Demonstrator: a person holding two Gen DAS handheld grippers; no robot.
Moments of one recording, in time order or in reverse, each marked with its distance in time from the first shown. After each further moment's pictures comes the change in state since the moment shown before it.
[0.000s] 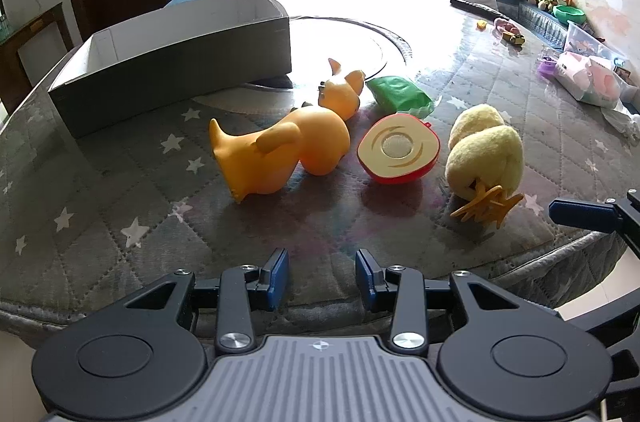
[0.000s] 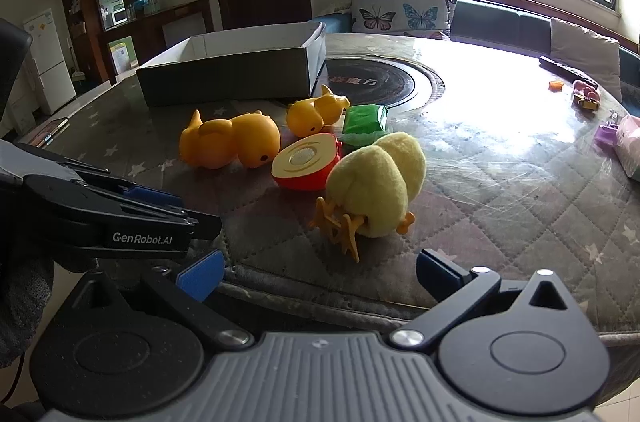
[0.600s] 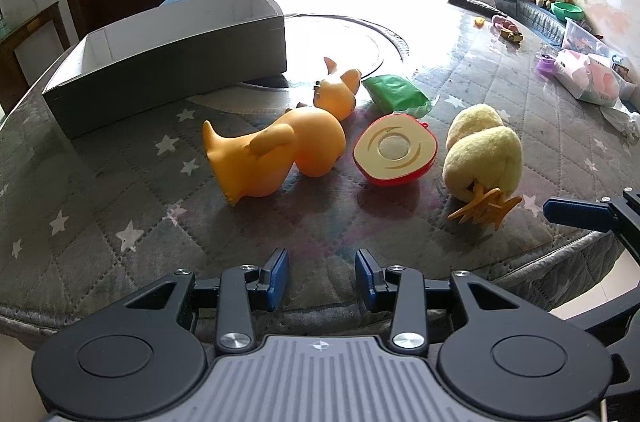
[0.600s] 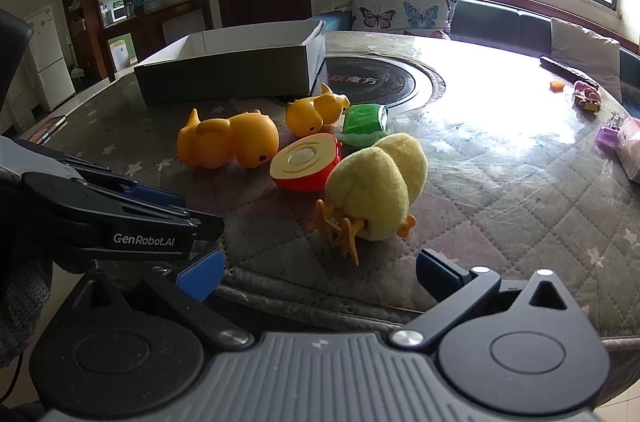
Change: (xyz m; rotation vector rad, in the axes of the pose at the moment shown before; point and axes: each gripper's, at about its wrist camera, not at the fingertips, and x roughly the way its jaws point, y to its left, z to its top) left arm 0.003 -0.001 0.004 0.007 0.011 -0.007; right arm 0.003 0.000 0.002 -0.004 0.004 -0.004
